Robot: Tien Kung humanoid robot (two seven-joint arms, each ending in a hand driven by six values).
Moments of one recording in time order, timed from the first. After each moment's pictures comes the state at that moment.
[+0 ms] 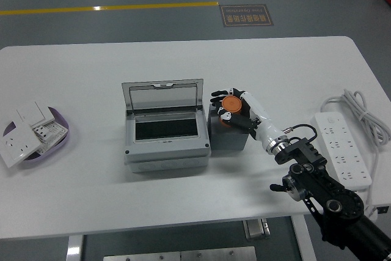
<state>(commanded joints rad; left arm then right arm) 0.02 0.10 -1.40 -0.18 1.18 -0.10 0.19 0.28 -0.09 1.05 1.10 -1.21 0.00 0.27</state>
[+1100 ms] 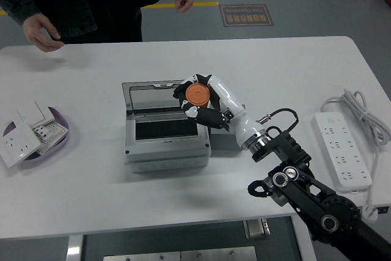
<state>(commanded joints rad) 0.02 0.10 -1.41 -0.18 1.18 -0.10 0.19 0.28 -0.08 0.89 1.46 -1.38 -0.15 0.16</state>
